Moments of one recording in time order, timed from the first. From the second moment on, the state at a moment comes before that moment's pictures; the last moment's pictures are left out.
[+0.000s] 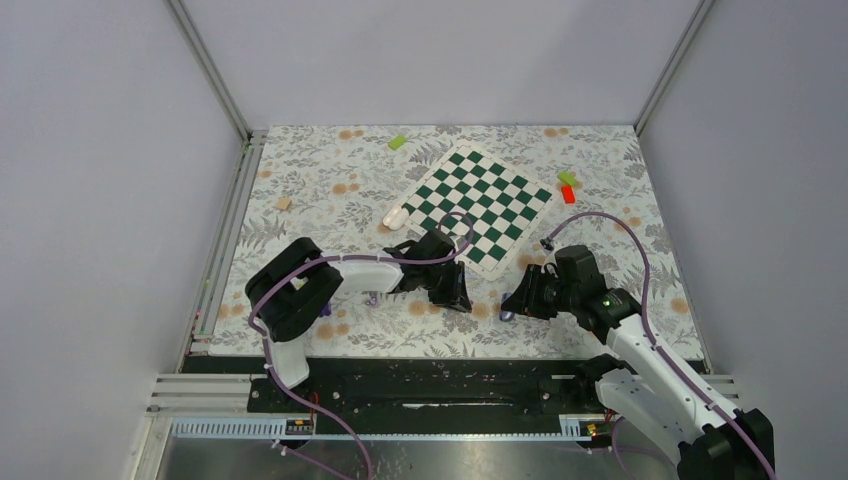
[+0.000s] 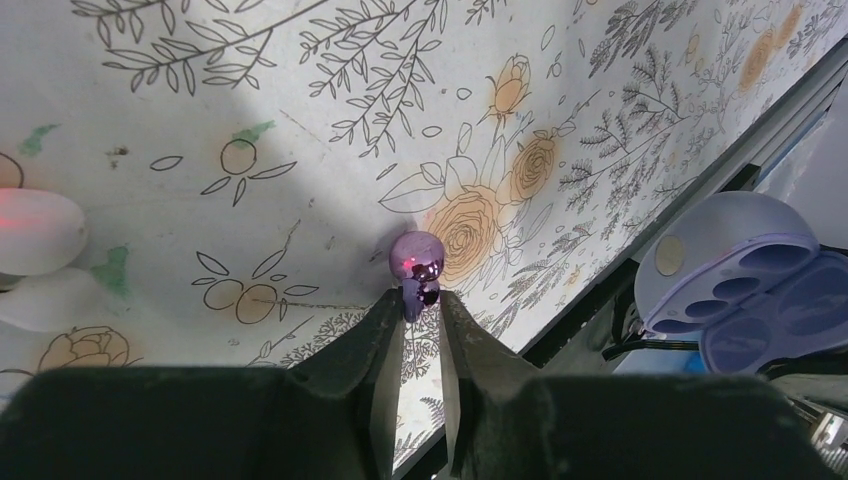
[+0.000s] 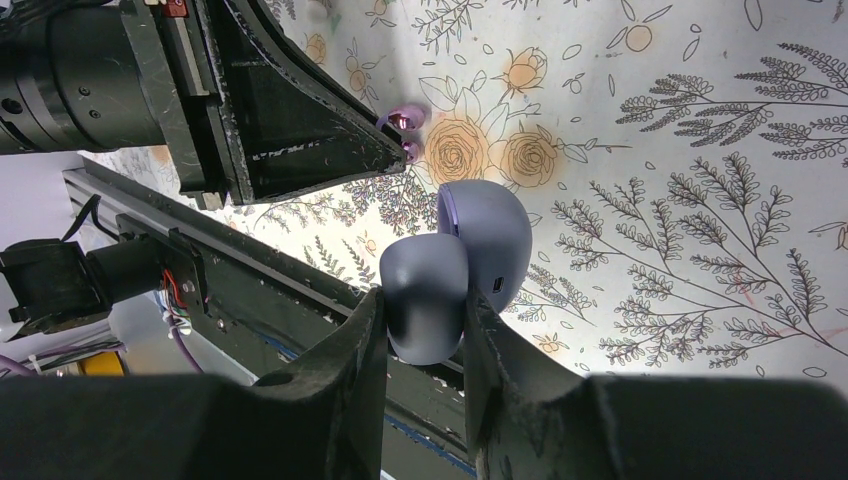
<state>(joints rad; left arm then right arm) -0.87 1.83 0.97 -0.05 0.39 -0.80 0.41 0.80 0.50 -0.55 -0.35 0.63</state>
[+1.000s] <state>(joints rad) -0.85 1.83 0.92 0.04 0.42 -0.88 0.41 0.82 0.50 -0.54 -0.36 0.63</state>
